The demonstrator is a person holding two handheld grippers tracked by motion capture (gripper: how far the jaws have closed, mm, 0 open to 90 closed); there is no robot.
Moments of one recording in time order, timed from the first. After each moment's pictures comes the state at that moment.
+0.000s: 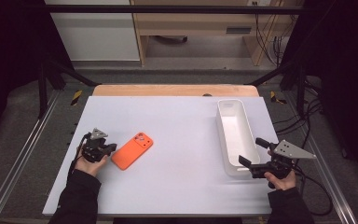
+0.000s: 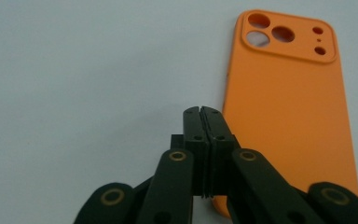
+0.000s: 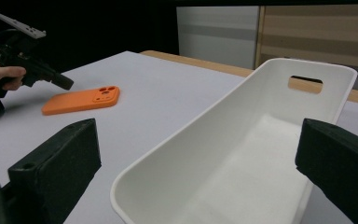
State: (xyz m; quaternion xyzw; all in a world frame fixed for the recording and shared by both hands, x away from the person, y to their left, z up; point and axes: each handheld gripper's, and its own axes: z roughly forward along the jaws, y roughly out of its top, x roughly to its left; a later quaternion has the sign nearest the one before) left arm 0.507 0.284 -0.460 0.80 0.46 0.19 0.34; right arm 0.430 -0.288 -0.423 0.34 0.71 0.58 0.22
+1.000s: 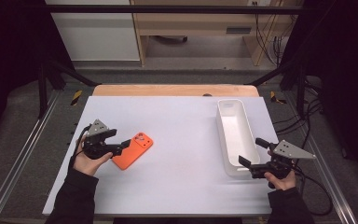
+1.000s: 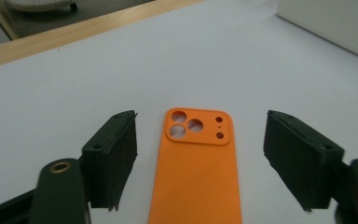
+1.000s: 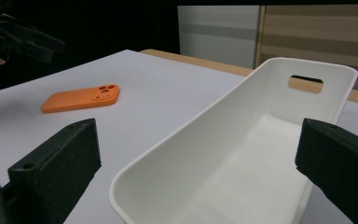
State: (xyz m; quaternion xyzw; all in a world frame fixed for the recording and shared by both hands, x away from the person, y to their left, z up) left arm 0.490 0.254 -0.403 0.79 0.38 0.21 0.44; right arm 0.430 -0.288 -0.424 0.34 0.71 0.58 0.22
